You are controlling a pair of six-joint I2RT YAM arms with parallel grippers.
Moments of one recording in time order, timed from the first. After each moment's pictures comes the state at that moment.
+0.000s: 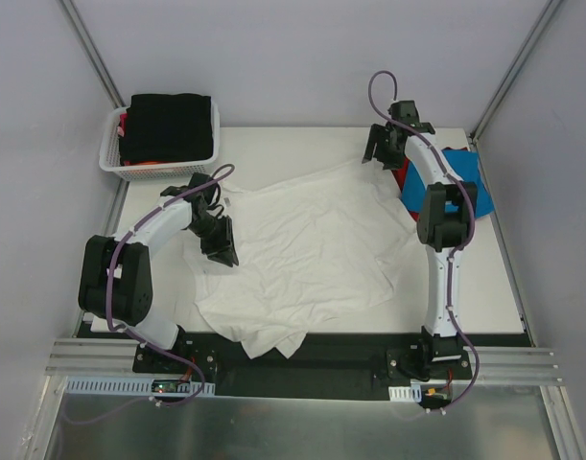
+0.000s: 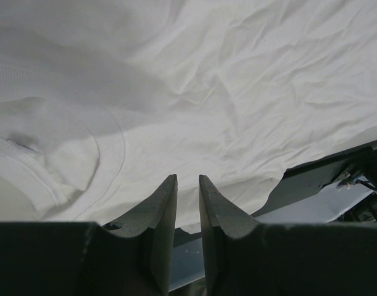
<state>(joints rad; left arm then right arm) -0.22 1.57 1.05 -0.91 0.41 -0.38 0.13 2.39 2.19 -0.75 -0.10 0.33</state>
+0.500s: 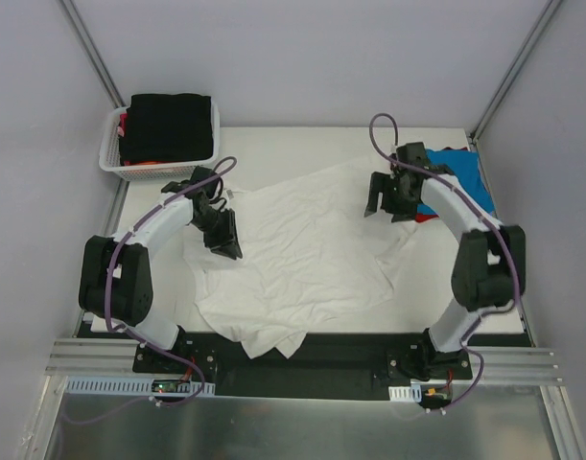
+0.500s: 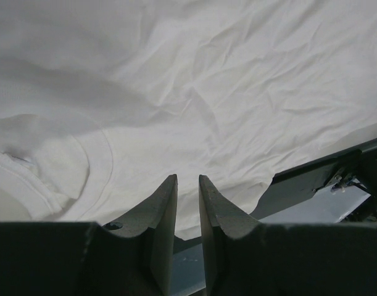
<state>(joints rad) -0.24 1.57 1.09 -0.91 0.41 -0.39 0.18 1.79 1.39 -0.73 -0.14 0.30</state>
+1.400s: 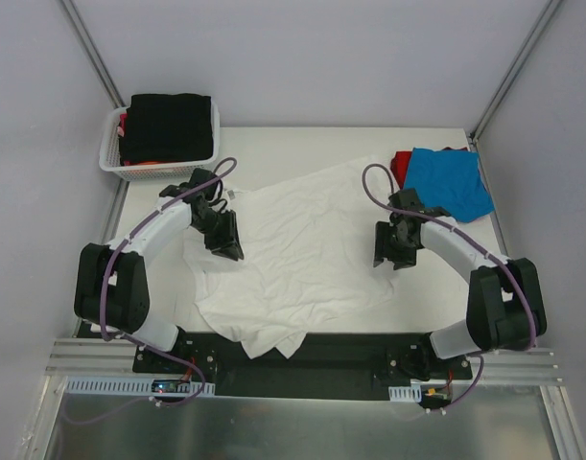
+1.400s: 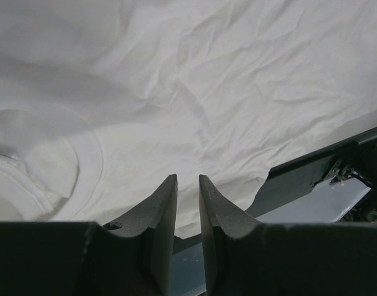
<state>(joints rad) -0.25 1.53 1.07 -0.88 0.44 -0.39 0.28 1.43 0.90 -0.76 -0.04 0.35</state>
